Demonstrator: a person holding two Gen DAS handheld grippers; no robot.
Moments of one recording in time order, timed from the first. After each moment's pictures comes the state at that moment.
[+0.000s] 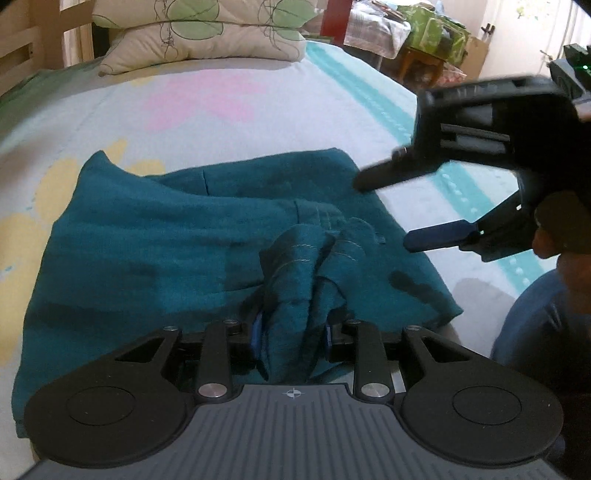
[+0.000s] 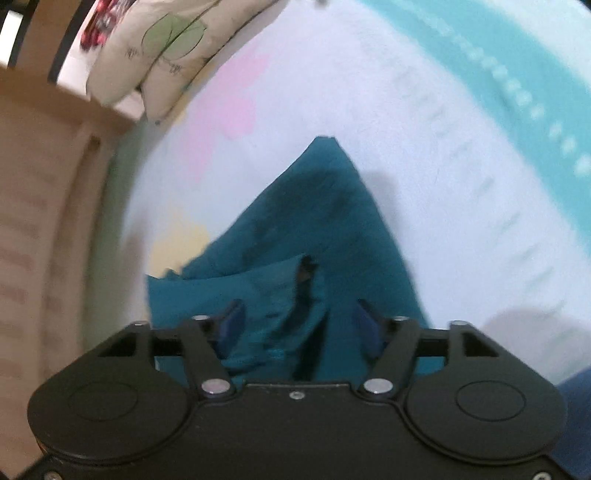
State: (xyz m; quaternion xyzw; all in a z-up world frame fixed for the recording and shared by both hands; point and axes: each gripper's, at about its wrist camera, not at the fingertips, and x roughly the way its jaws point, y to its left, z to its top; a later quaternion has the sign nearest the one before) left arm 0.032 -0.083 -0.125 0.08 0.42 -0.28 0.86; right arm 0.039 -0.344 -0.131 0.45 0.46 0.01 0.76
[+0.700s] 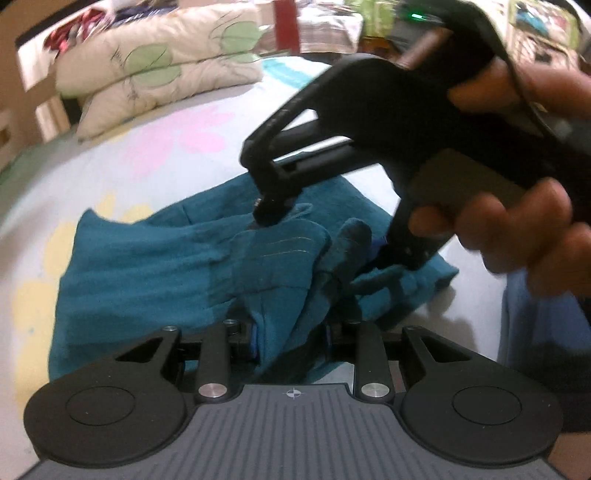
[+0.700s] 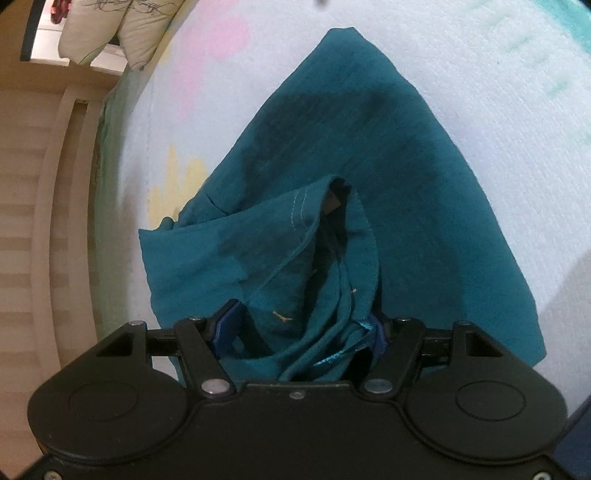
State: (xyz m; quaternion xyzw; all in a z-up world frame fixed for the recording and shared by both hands) left arm -0.006 -0.102 -0.125 0.20 0.35 -0.30 0.86; right arm 0.076 -0.310 -0.165 0.47 0.54 0.04 0.70
